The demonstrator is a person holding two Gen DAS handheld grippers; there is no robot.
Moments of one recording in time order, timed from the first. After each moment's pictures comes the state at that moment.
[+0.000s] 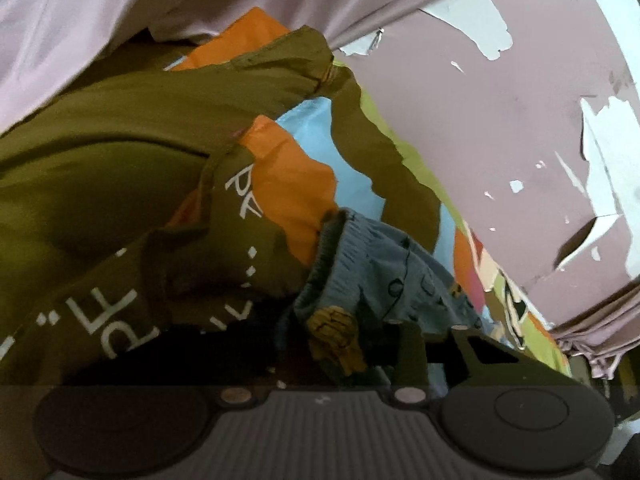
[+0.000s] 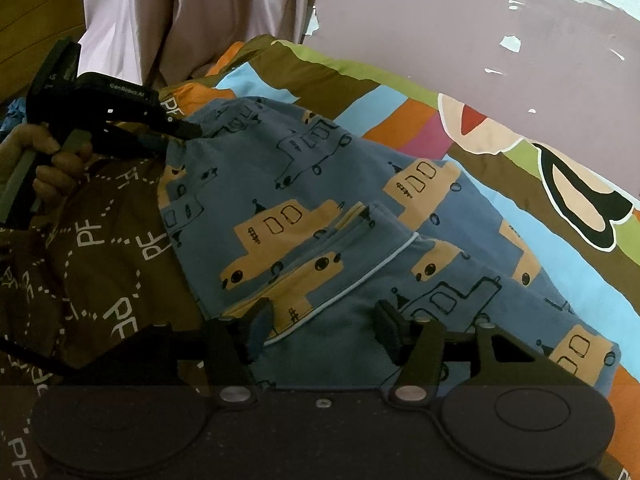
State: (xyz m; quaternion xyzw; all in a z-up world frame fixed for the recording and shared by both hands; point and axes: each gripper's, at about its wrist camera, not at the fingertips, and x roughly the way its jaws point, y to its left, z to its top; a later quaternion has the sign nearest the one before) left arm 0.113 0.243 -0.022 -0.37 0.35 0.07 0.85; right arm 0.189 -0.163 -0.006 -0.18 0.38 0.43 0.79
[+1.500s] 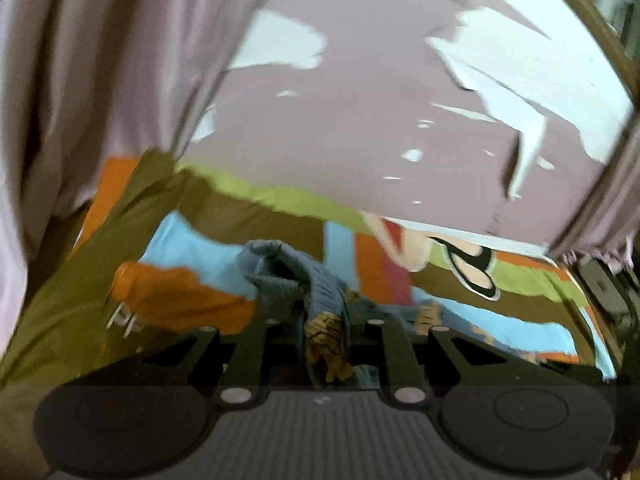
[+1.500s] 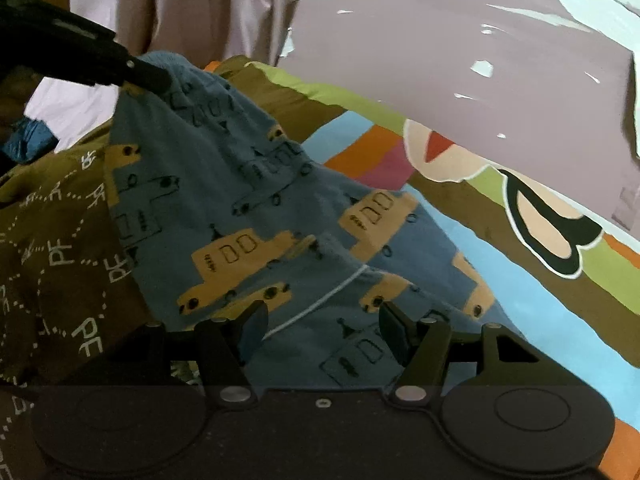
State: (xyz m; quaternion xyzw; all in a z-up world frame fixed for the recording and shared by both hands) left arm 0.132 0.144 0.102 -0.16 0.35 0.01 0.93; right arm 0.207 -0.180 0.008 -0.18 0.35 0.41 0.82
